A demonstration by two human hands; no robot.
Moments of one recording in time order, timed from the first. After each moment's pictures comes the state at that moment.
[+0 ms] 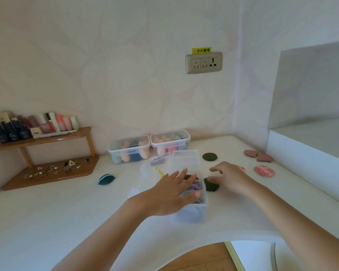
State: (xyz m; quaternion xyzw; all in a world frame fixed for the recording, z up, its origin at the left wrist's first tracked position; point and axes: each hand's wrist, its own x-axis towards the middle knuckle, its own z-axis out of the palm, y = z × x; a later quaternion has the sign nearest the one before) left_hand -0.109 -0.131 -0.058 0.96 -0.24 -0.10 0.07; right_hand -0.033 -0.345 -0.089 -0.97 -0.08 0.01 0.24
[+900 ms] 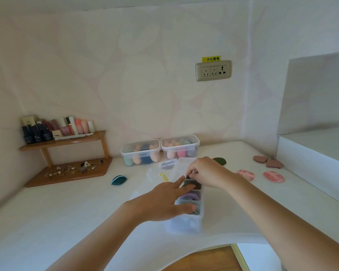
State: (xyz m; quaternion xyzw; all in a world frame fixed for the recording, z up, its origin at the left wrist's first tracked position) left_hand -0.148 -0.112 -0.033 0.97 -0.21 -0.10 0.11; right_hand -0.063 -0.267 -0.036 -0.95 -0.25 -0.04 0.19
